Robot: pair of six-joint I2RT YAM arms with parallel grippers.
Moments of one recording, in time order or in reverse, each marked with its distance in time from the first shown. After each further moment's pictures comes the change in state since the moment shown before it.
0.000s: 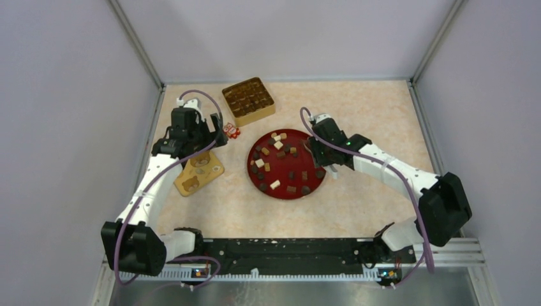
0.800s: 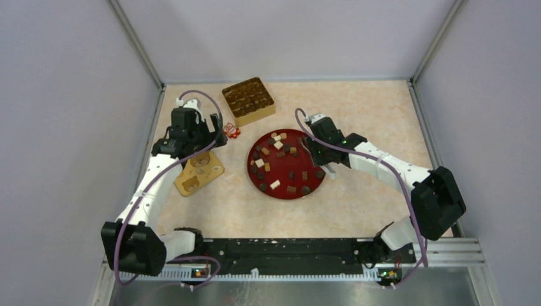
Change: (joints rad) left arm 0.000 -0.001 0.000 -0.003 -0.011 0.000; right arm -0.015 0.061 0.000 0.072 -0.051 -0.065
